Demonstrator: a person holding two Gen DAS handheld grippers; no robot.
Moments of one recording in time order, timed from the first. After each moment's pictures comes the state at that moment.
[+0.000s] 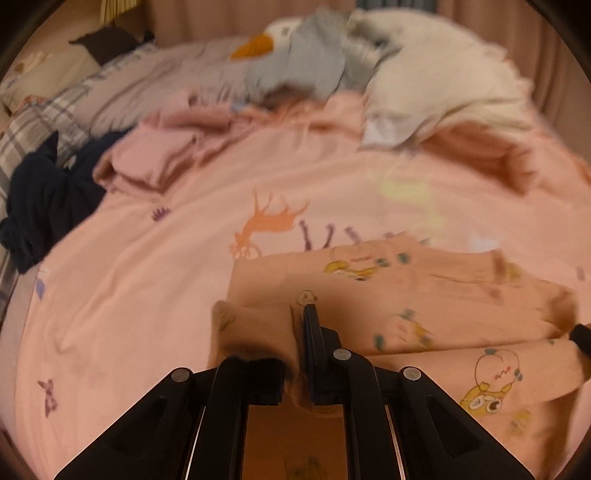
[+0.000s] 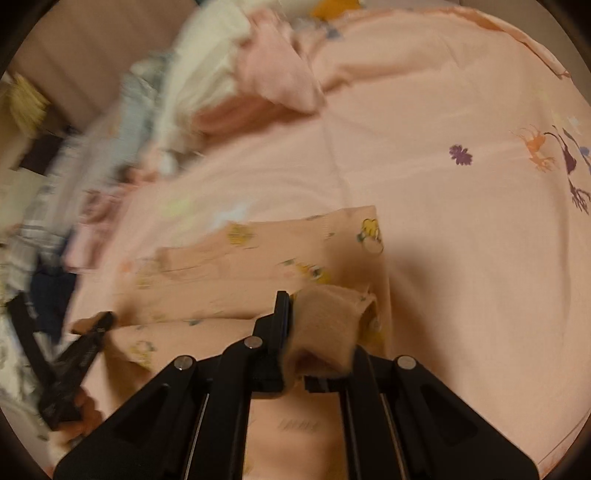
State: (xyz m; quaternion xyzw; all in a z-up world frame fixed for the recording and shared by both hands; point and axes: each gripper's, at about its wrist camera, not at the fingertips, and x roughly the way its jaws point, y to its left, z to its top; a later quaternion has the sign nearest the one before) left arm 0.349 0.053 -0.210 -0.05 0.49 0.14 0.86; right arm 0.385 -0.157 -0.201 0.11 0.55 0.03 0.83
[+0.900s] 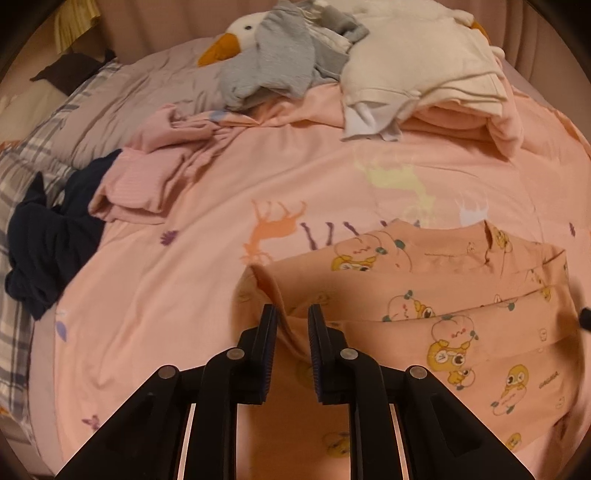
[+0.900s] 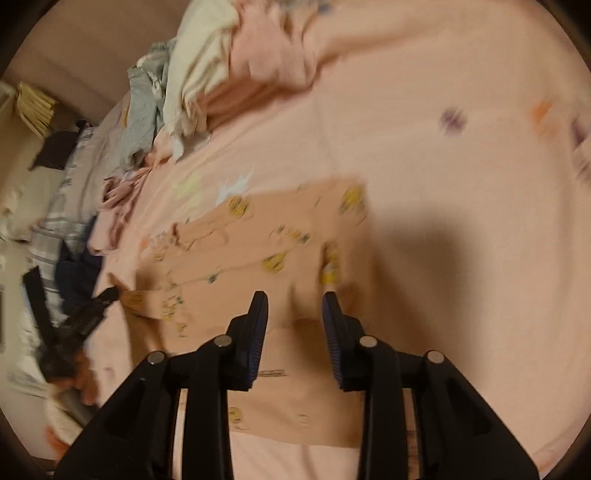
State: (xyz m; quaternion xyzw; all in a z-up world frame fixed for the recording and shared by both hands) left arm 0.333 0.059 -0.173 0.02 0.52 0.08 0.85; right arm 0.370 -0.203 -0.198 0.20 0.58 0.11 0.78
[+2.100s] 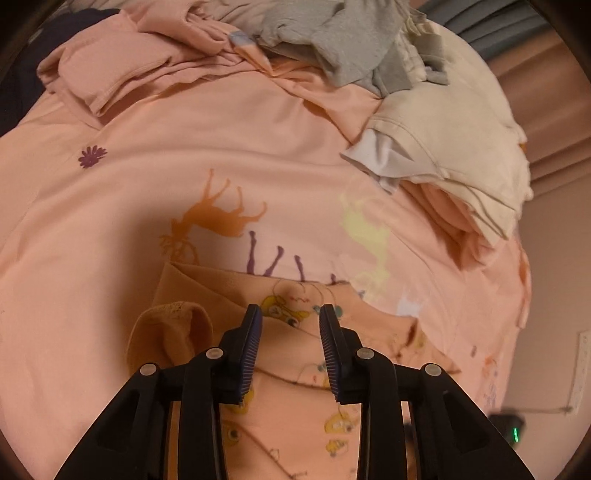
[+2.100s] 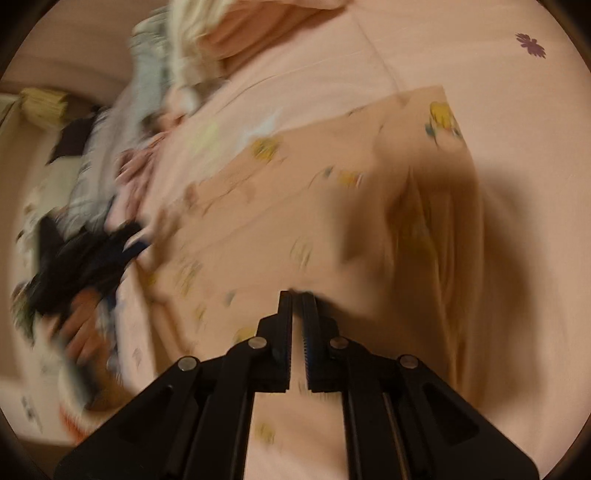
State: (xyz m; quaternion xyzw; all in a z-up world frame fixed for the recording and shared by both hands) left arm 0.377 0.109 -0.189 -0.32 0.54 0.01 0.78; right arm 0.399 -0.170 -0.233 0.26 0.60 0.16 0.74
